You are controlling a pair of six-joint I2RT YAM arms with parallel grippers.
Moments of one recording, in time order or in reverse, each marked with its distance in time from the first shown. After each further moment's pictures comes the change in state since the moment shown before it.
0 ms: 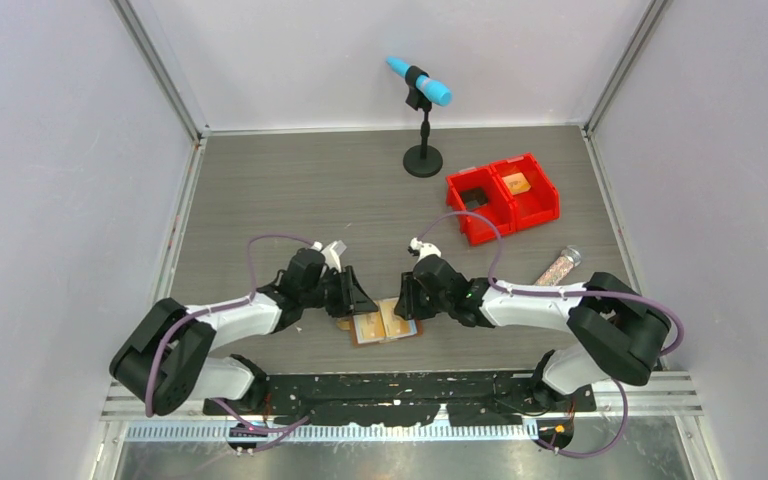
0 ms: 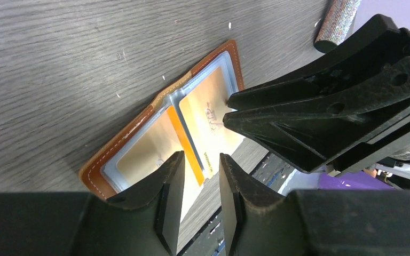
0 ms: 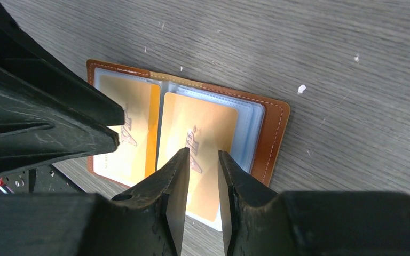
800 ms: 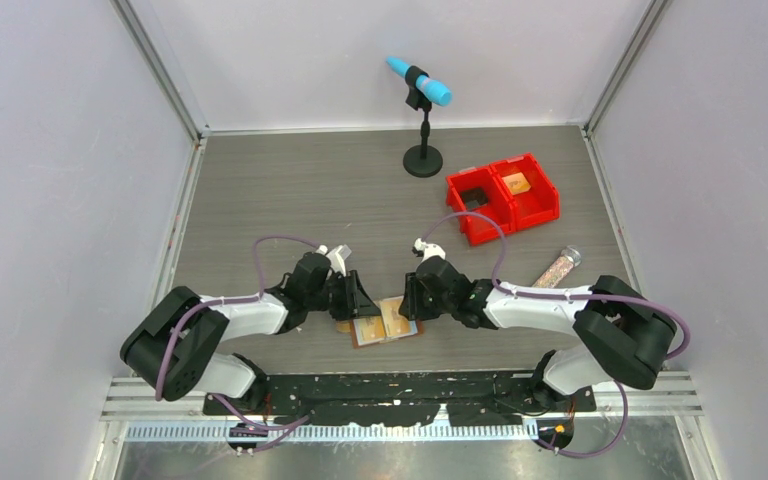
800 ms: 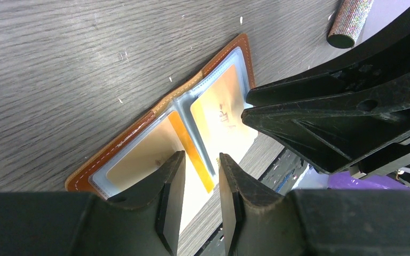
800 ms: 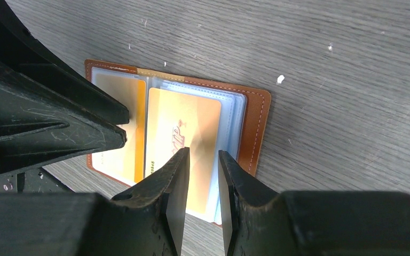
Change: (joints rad) left arm -0.034 0.089 -0.017 0.097 -0.020 0.009; right arm -0.001 -0.026 -0.017 -0.023 0.031 0.000
